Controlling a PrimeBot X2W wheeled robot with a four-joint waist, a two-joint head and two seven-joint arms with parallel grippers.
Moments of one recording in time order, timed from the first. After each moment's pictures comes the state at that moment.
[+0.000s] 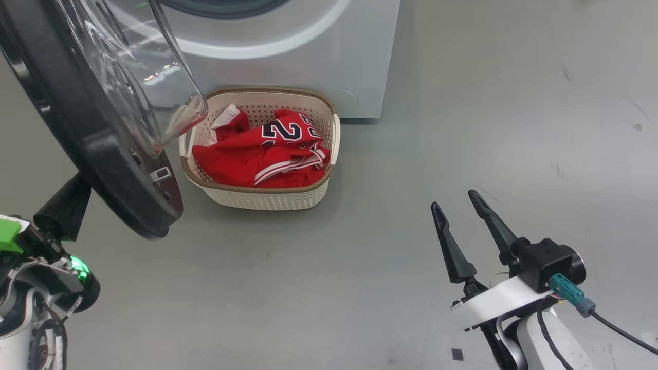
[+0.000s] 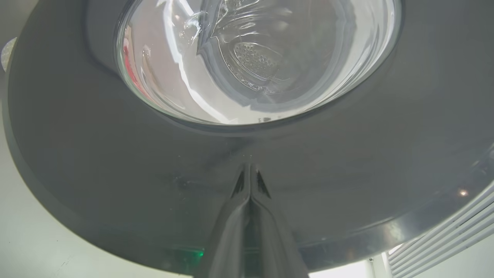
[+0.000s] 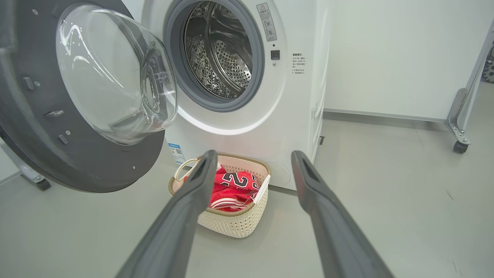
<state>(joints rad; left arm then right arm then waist) -0.33 0.18 0.17 0.20 -1.85 0.12 0.51 -0.10 -0.05 0.26 0.14 0.24 0.11 -0.25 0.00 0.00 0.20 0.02</state>
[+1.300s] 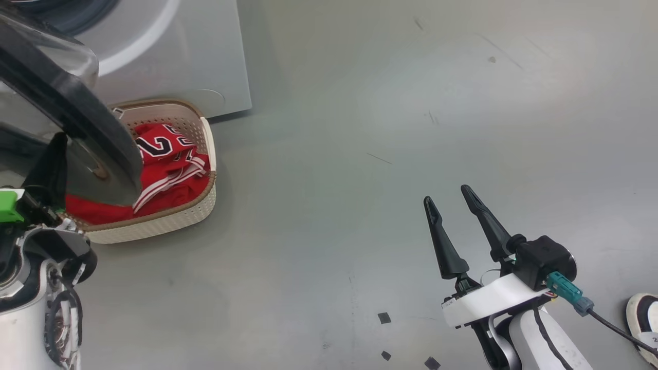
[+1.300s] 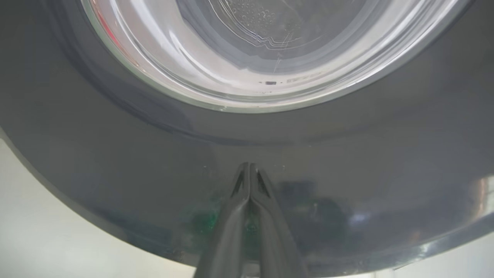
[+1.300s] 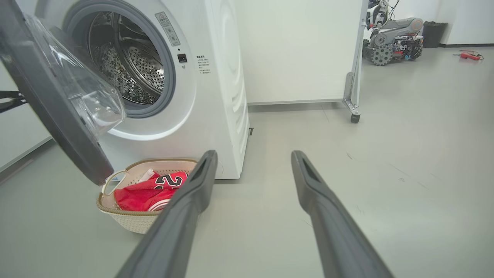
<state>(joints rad) -0.40 0.13 0.17 0.22 -1.78 0.13 0.26 -0.11 -0.05 0.31 0.11 0.30 0.08 -0.25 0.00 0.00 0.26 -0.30</state>
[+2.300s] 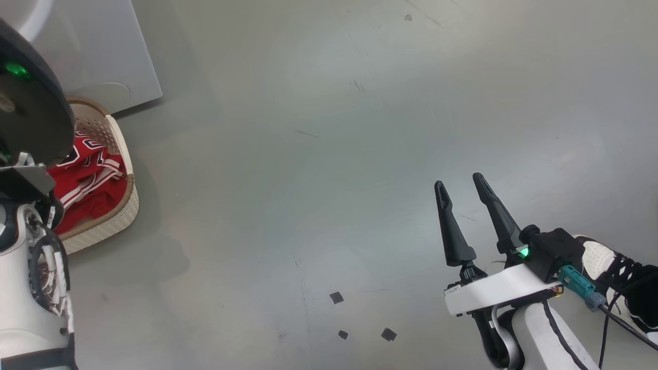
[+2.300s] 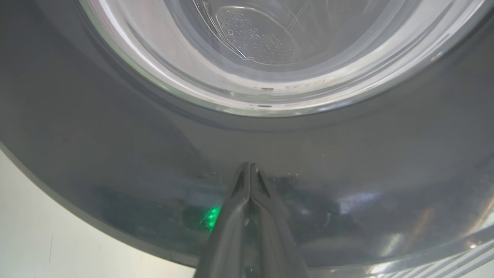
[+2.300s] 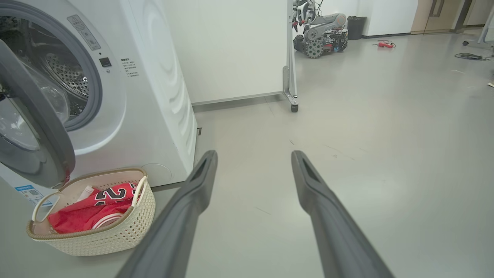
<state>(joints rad) -0.61 0.09 0.26 0.31 -1.70 0.11 -0.02 -0.12 -0.04 0.31 0.07 0.37 0.02 -0.25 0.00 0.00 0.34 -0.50</state>
